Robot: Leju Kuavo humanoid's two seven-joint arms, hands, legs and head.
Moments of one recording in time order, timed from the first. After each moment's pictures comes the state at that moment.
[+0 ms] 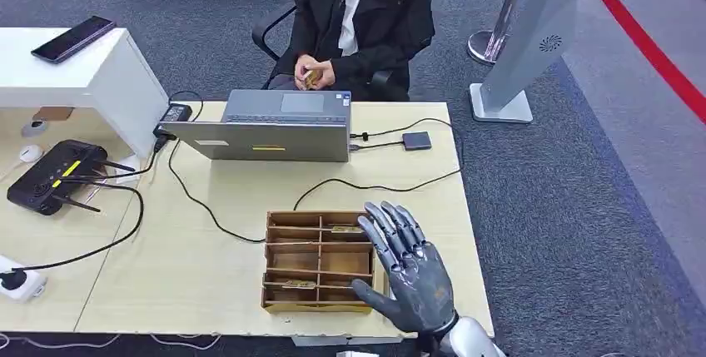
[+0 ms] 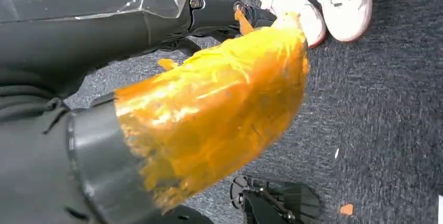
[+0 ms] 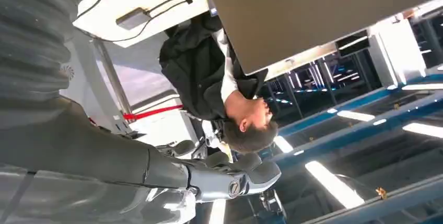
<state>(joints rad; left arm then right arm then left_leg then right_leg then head) -0.12 -0.10 -1.39 -0.11 1.37 0.62 -0.24 0.03 -0.11 0.67 -1.72 1.17 -0.50 -0.11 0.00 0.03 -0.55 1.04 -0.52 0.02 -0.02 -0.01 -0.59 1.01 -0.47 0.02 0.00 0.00</state>
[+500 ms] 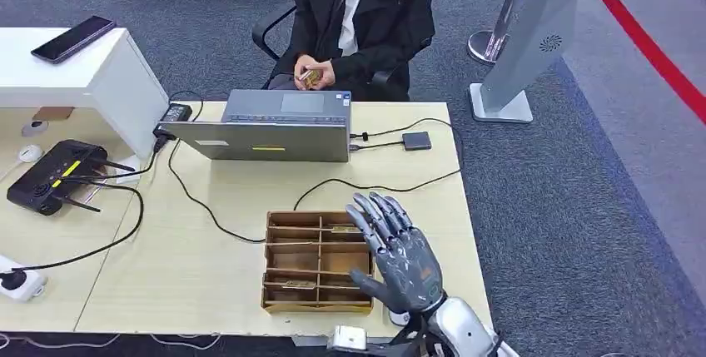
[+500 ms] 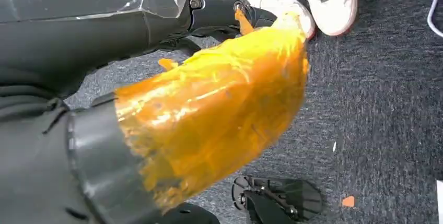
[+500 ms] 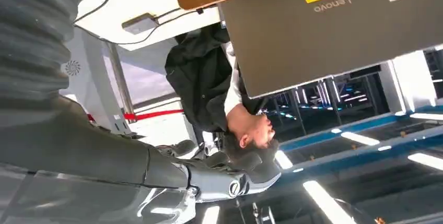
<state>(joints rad) -0.12 -0.10 -1.43 -0.11 1.34 0.60 -0.24 -0.07 -0.11 0.70 -1.63 1.18 -0.42 -0.06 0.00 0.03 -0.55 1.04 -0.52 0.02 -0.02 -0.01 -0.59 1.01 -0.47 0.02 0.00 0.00</state>
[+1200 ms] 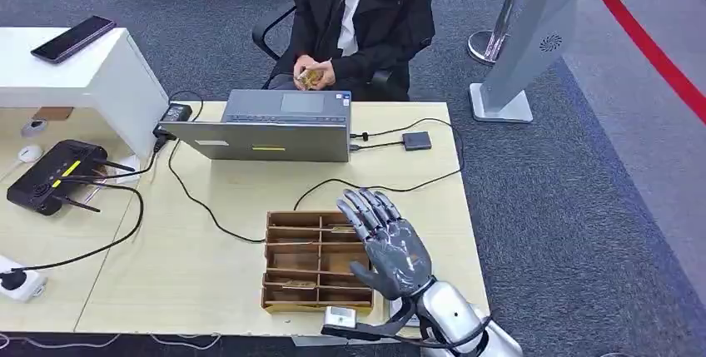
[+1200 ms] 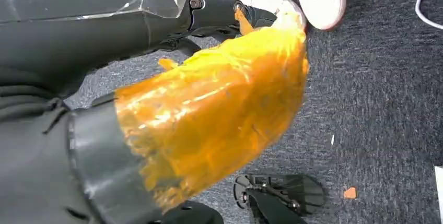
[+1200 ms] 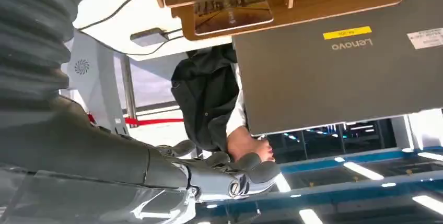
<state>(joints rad) -0.12 -0.09 -1.46 -0.11 1.33 0.57 -0.23 -0.15 -0.10 0.73 -1.51 1.19 -0.35 -0.02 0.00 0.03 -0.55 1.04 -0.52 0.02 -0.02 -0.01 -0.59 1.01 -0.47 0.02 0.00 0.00</state>
